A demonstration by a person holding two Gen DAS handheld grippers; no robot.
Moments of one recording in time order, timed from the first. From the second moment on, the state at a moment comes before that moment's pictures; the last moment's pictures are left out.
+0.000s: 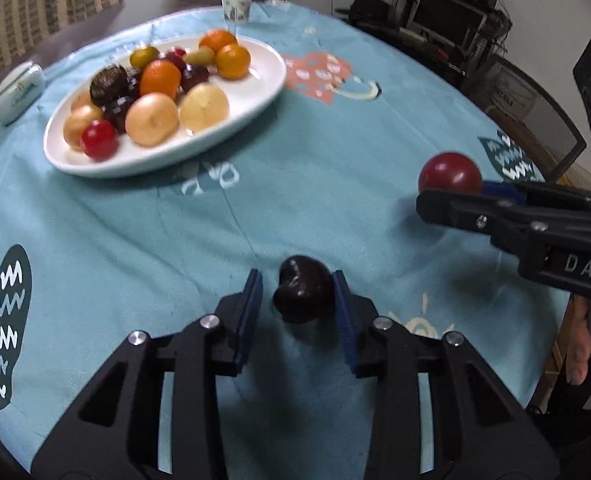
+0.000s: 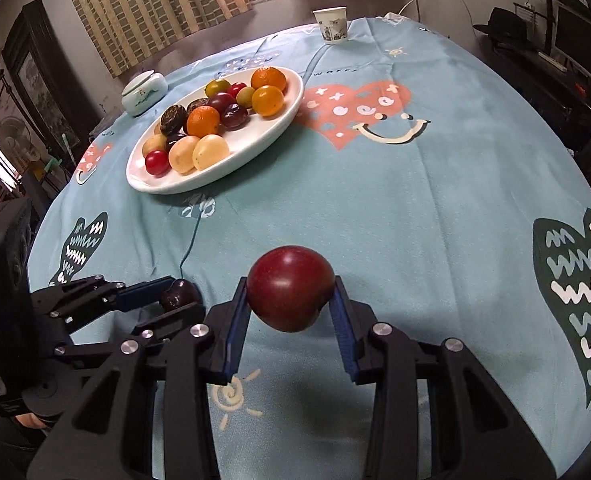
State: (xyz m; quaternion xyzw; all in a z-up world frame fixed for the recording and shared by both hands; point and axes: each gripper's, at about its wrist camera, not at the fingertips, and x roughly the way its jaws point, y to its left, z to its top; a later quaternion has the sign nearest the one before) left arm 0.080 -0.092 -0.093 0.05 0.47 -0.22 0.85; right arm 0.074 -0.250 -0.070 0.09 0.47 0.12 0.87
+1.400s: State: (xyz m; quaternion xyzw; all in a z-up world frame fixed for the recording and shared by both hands) left arm 0.232 -0.012 -0.022 -0.01 0.43 -0.14 0.89; right arm 0.239 -0.170 -0.051 0.03 0.50 0.19 0.85
